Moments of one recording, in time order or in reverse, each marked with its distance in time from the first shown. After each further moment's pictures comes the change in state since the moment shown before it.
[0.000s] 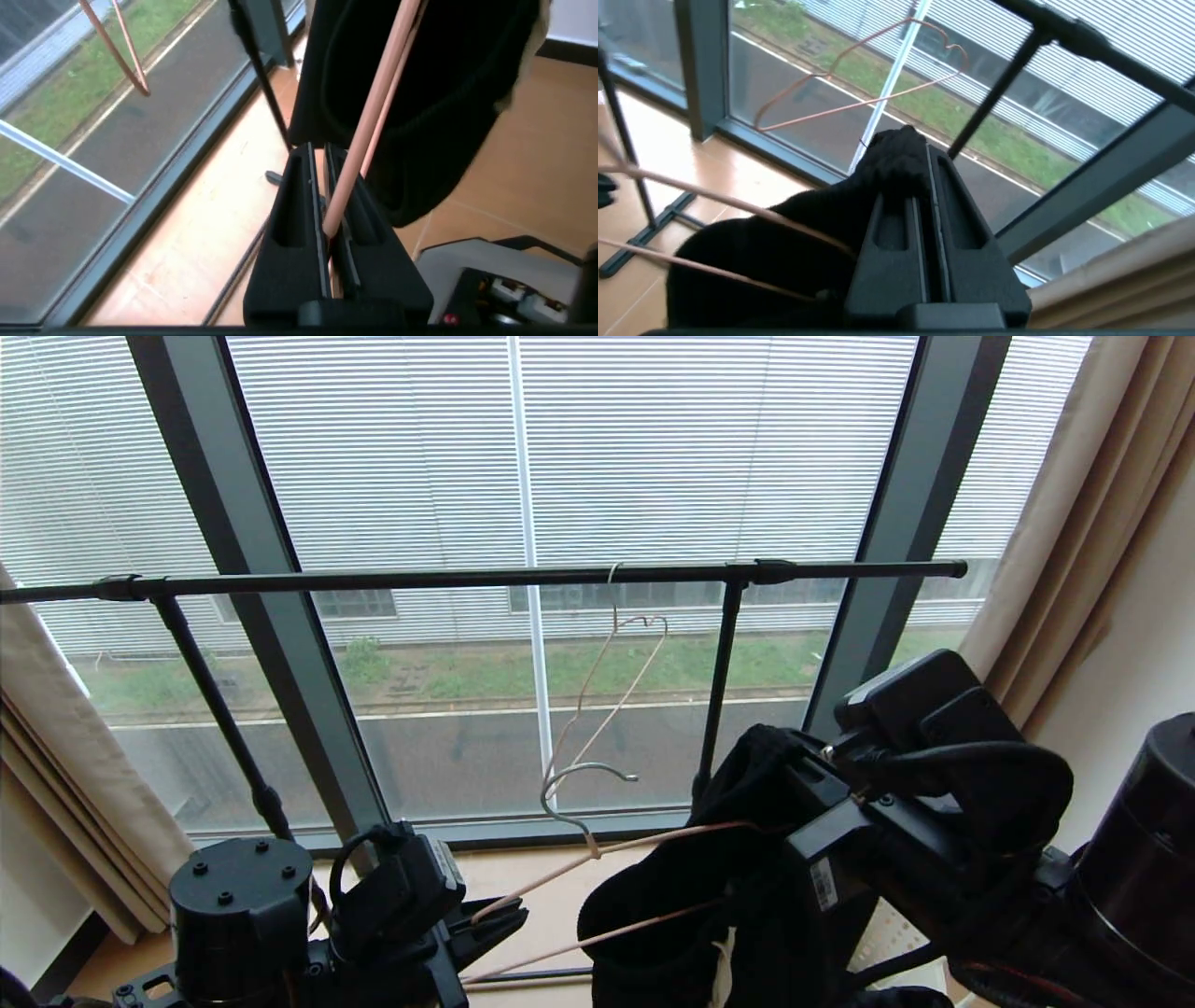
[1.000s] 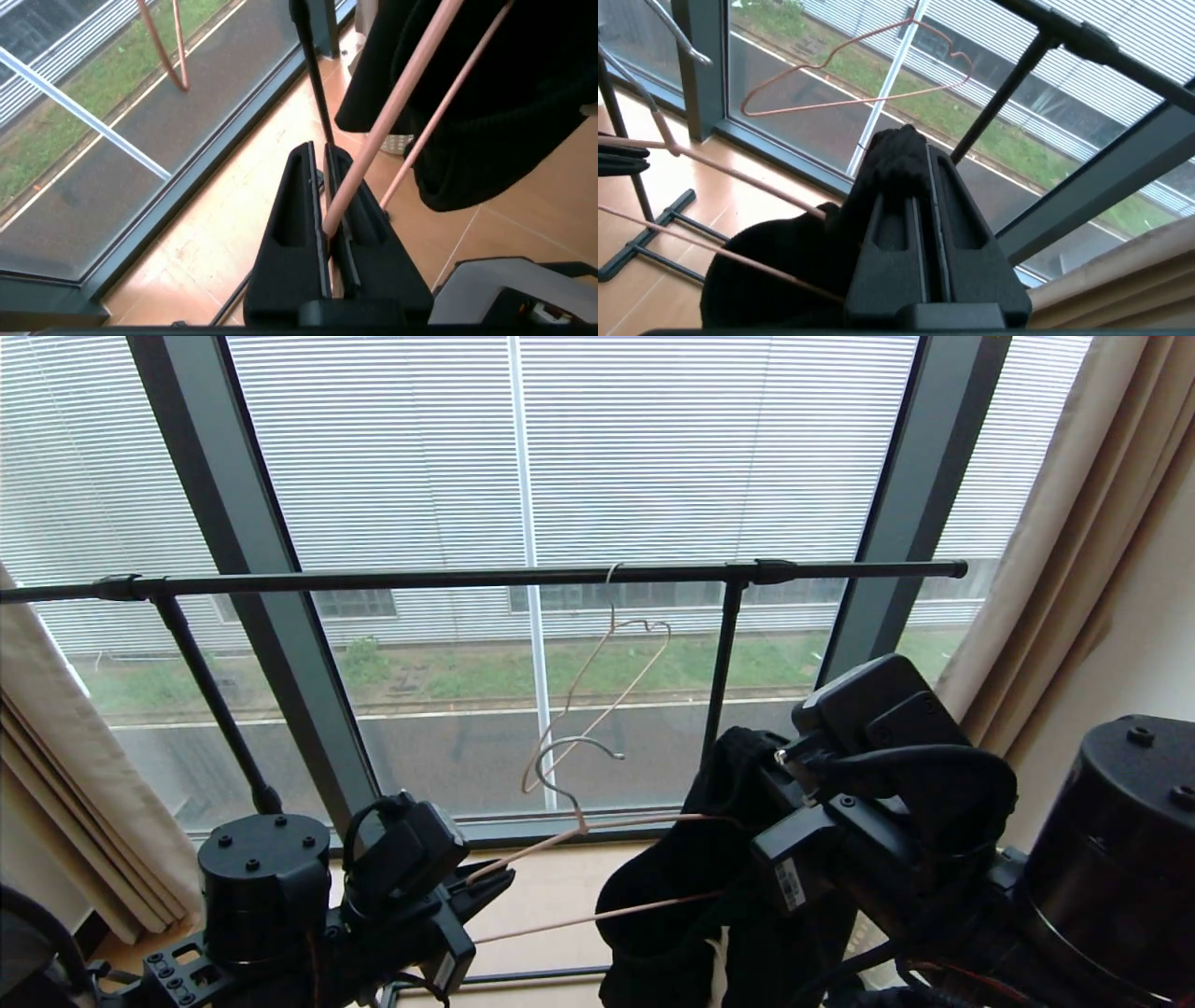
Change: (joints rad) left arm 0.035 0.049 -0.057 0.000 0.102 -0.008; right arm 0.032 0.055 -0.032 -0.009 -0.017 0.003
